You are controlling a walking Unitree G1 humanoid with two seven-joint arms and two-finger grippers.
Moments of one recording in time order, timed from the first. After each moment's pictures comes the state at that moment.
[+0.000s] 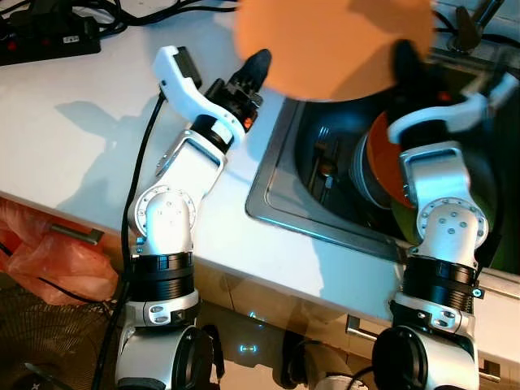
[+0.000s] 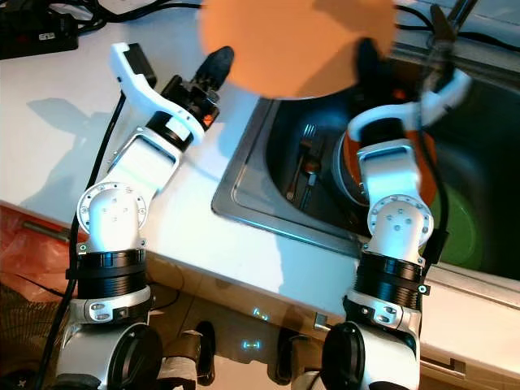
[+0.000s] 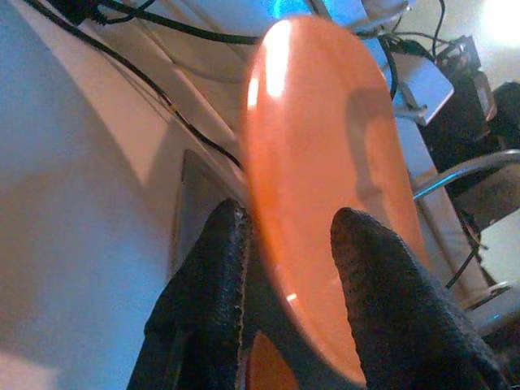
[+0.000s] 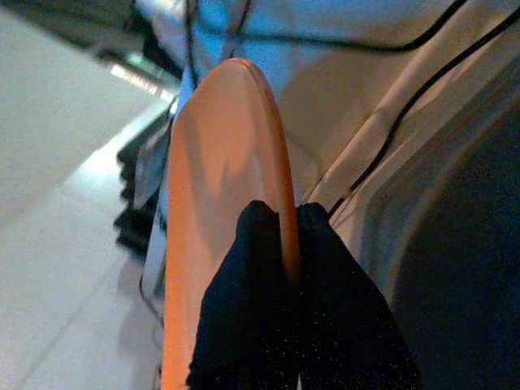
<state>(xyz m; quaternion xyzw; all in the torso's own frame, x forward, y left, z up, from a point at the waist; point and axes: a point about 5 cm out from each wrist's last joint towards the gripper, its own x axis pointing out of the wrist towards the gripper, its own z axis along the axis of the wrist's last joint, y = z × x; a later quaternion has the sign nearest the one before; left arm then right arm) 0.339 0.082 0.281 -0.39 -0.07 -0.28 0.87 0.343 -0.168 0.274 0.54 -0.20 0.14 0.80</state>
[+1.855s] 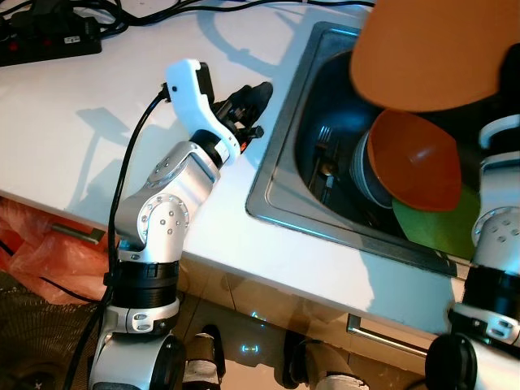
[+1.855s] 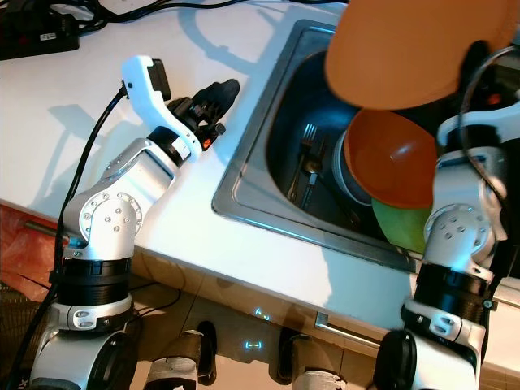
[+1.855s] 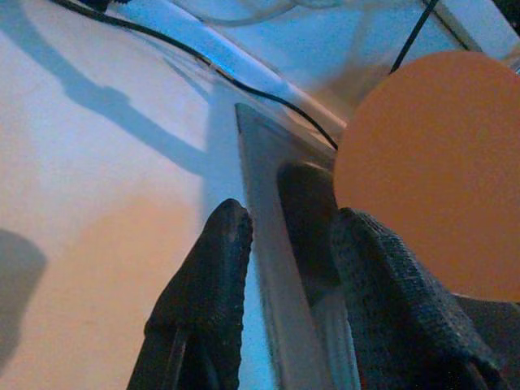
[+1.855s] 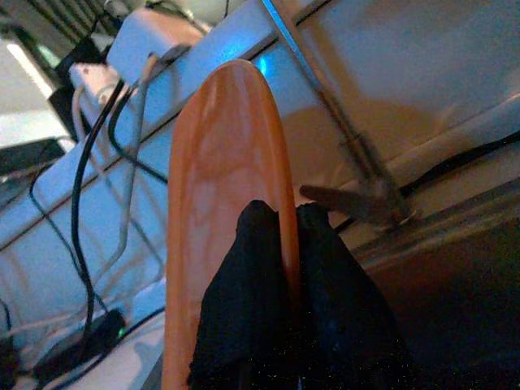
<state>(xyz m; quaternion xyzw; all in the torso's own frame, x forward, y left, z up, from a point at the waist) 0.338 0.091 0.261 -0.24 -0.05 -0.26 0.93 0.324 -0.246 0.277 0.30 -0.28 -0.02 0.91</state>
